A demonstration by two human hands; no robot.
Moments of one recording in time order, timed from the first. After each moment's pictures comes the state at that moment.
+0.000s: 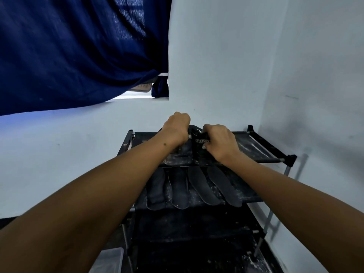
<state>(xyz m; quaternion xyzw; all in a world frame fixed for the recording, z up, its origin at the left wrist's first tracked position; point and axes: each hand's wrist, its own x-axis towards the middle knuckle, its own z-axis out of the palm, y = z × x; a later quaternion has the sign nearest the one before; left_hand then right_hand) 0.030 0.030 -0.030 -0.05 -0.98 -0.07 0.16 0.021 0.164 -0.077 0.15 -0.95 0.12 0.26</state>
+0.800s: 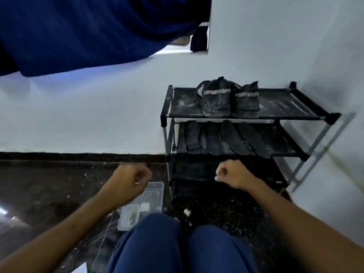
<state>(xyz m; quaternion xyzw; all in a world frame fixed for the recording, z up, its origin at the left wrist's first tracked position) 0.279 -0.155 -0.163 -0.02 -0.97 -0.22 0.07 0.151 0.130 -0.206 0.16 -0.95 0.23 -0.14</state>
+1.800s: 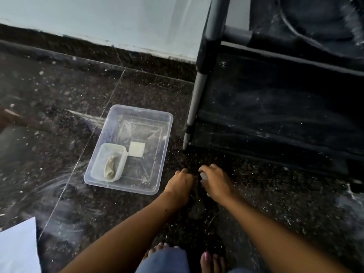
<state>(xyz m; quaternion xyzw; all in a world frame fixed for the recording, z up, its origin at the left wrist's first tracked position) 0.134 -0.128 -0.613 0.05 -0.93 -0.22 -0.29 0.076 -0.002 -0.624 0.22 -0.93 0.14 -0.27</state>
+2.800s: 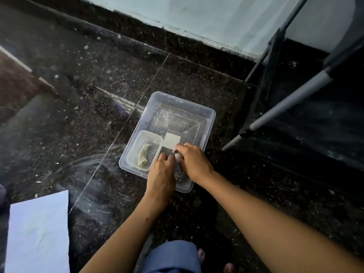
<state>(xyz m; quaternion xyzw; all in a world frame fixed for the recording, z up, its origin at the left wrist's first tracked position) 0.187 -0.232 -0.618 0.29 -0.93 -0.25 -0.03 0.091 -0.163 -0.611 0.40 -0.86 0.21 -0.24</state>
